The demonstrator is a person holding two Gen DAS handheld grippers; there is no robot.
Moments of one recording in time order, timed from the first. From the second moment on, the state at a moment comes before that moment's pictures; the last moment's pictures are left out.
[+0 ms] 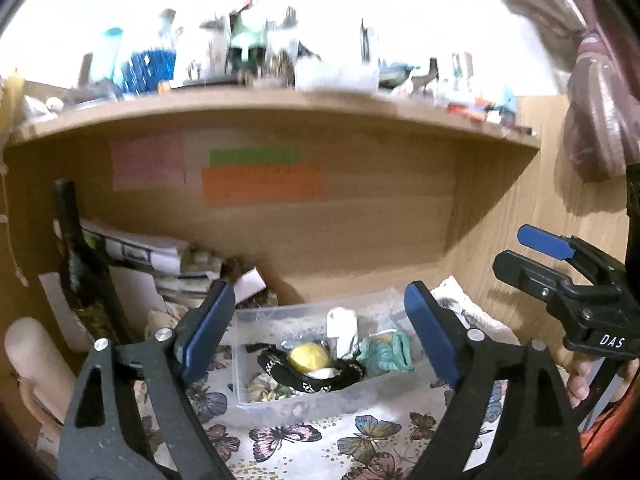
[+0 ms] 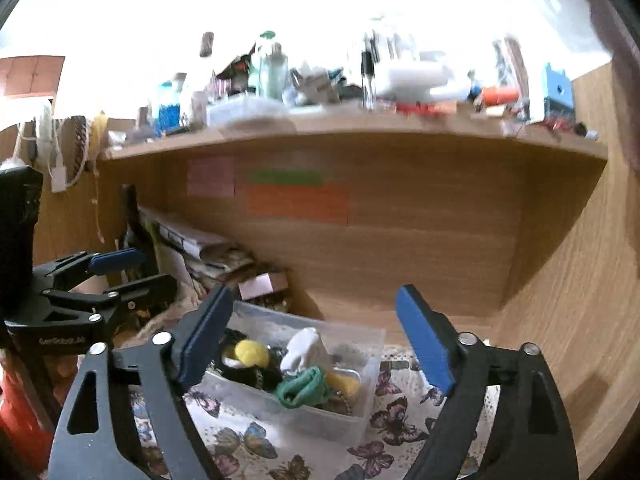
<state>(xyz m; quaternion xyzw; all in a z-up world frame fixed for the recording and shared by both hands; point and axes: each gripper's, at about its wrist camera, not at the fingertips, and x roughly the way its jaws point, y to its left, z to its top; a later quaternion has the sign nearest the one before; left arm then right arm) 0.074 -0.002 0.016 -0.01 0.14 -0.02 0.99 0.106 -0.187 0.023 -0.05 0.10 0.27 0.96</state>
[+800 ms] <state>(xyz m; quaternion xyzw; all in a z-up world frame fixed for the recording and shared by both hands) 0.023 -0.009 0.024 -0.01 0.09 0.01 1.00 0.066 -0.190 0.027 -0.02 0.07 0.26 0.96</state>
